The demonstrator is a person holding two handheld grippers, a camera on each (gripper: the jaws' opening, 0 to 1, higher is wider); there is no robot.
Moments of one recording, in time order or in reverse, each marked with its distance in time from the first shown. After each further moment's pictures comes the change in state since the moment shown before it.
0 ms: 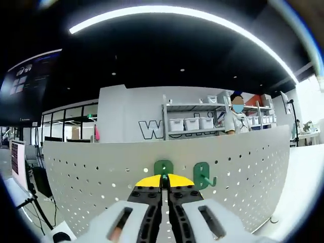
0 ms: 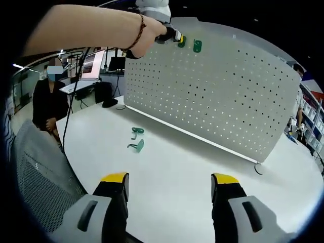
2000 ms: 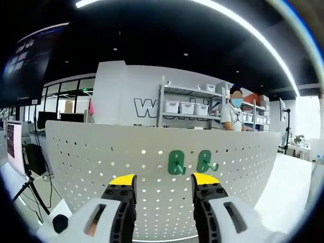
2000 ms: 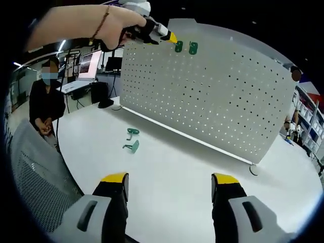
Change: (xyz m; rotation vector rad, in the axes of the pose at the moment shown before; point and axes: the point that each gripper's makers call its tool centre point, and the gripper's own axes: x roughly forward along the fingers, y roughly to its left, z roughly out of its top) left arm -0.040 0.032 -0.011 -0.125 0.206 -0.080; right arm -0.003 -0.007 0.002 -0.012 -0.011 -0.039
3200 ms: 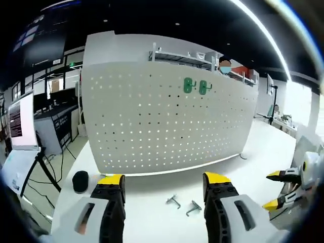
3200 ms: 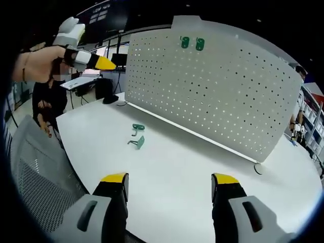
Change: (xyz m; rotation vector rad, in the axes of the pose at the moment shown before) left arm -0.145 0.067 -0.122 0.028 0.318 -0.118; right arm 0.002 0.010 -0.006 -0.014 0.035 0.040
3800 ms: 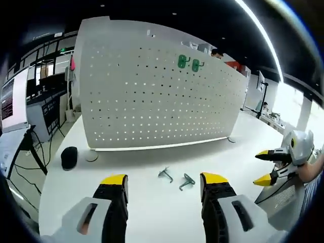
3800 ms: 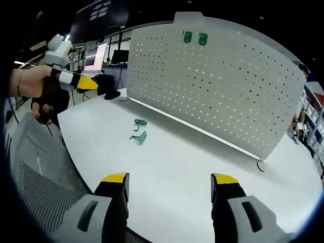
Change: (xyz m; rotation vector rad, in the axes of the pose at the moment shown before) left arm -0.008 0.008 -0.059 -0.040 0.092 -0.114; right arm 0.004 0.005 -0.008 0.001 0.042 0.021
